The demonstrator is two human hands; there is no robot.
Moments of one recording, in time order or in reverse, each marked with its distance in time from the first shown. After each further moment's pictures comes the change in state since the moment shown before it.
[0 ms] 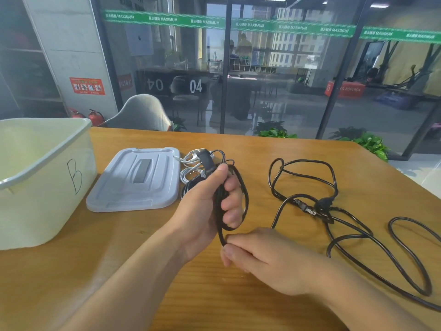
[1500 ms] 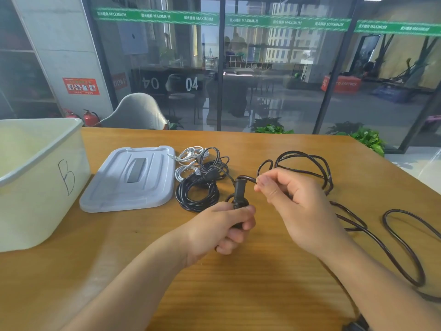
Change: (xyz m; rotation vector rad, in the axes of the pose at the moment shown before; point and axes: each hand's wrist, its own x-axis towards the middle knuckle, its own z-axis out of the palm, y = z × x) left_hand 0.004 -0.025 -0.001 0.532 -0.108 -0.307; right_hand -0.012 0.001 -0.038 0.277 0.779 0.075
